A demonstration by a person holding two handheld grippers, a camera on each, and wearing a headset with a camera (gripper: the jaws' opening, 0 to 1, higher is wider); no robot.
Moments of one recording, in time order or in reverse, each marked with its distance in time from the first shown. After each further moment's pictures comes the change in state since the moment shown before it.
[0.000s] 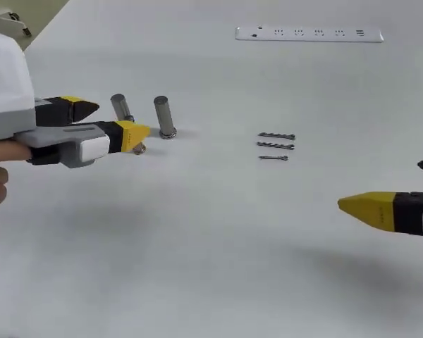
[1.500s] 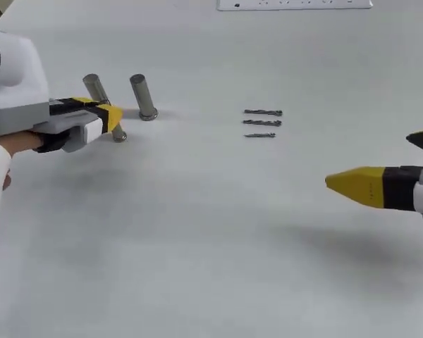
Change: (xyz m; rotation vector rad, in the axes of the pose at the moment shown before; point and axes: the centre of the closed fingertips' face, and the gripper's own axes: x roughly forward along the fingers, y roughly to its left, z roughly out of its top) left arm 0.031 0.003 -0.026 -0.002 0.070 0.078; right arm 0.004 -0.009 0.003 0.011 0.000 0.005
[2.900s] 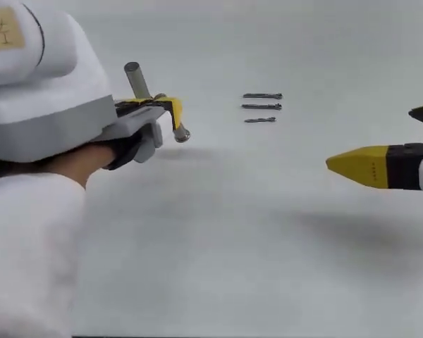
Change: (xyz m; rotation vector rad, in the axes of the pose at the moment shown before) left arm -0.012 -0.078 0.021 -0.267 -0.063 0.007; right arm -0.002 0.011 0.000 -0.016 -0.004 0.009
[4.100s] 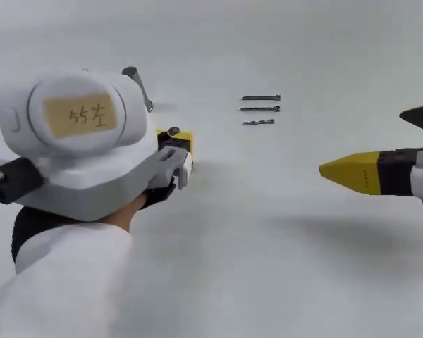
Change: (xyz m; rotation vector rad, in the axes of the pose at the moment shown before) left arm -0.002 -0.014 -0.034 0.150 0.042 0.074; right arm 0.006 0.006 0.000 -0.013 0.009 0.025
